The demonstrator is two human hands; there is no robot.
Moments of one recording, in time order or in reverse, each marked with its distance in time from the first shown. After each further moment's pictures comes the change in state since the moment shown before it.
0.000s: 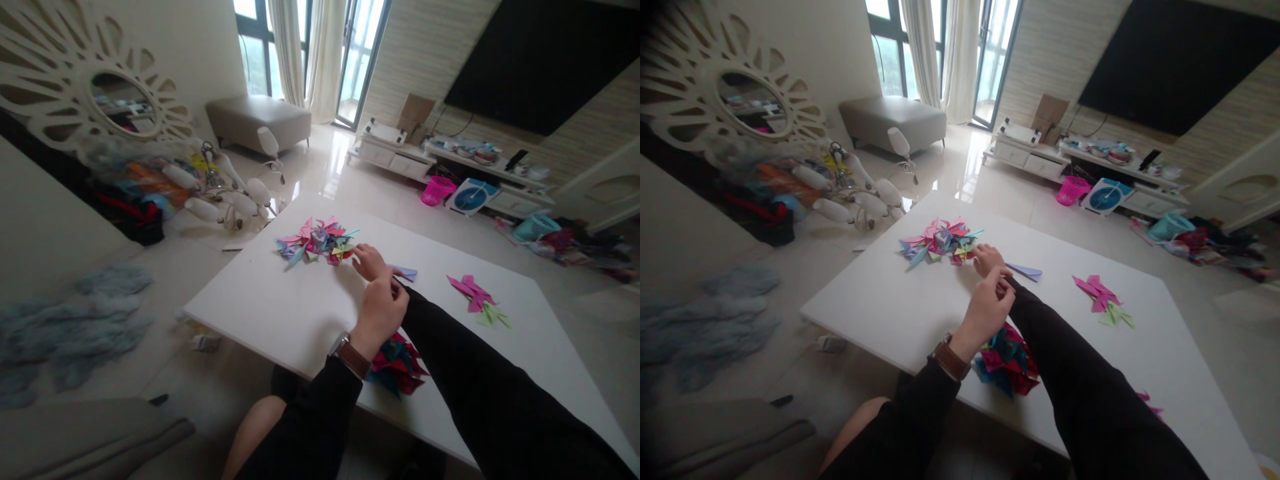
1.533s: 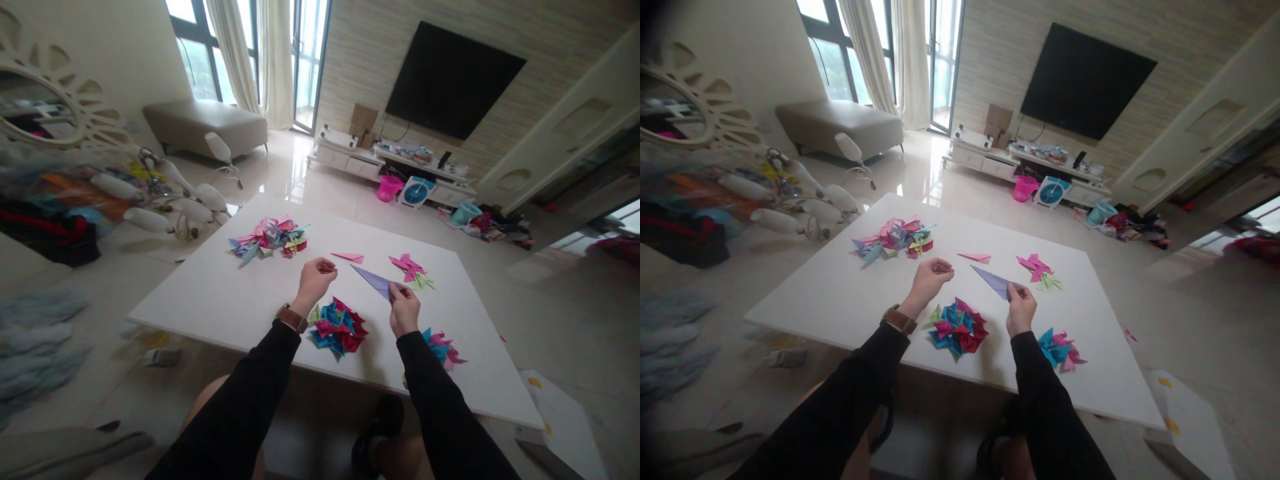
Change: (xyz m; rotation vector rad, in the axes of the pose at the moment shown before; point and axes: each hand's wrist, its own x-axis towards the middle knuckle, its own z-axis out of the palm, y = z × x) left_hand -0.001 -0.023 0.015 -0.204 0.024 -0.166; right_hand -0.257 0.053 -0.031 1.243 1.073 0.960
